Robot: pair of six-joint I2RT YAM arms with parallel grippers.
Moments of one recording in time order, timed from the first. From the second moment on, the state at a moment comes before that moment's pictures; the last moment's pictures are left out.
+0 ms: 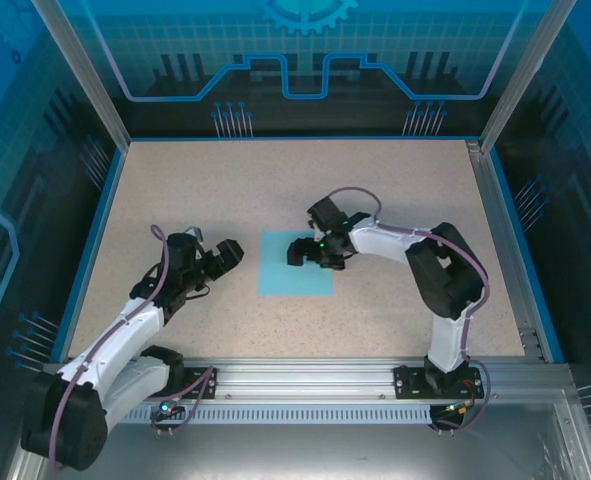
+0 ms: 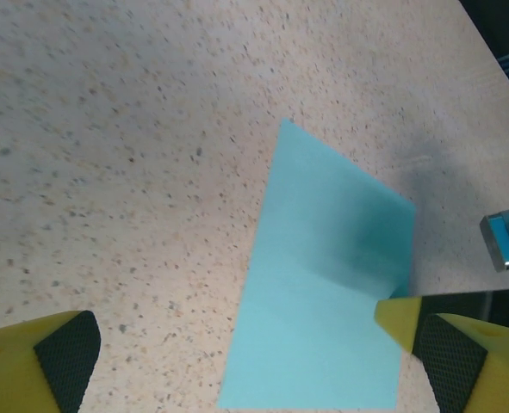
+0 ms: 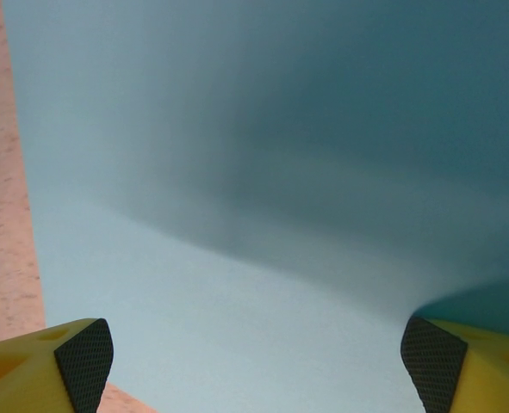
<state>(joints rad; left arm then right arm) -0.23 0.94 0.47 -0.24 0.17 -0.84 0.61 1.88 1.18 -0.49 -0.26 0.64</state>
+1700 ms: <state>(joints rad) -0.31 1.15 0.59 -0.18 0.19 -0.73 0.66 1.92 1.54 -0.91 0.05 0.51</state>
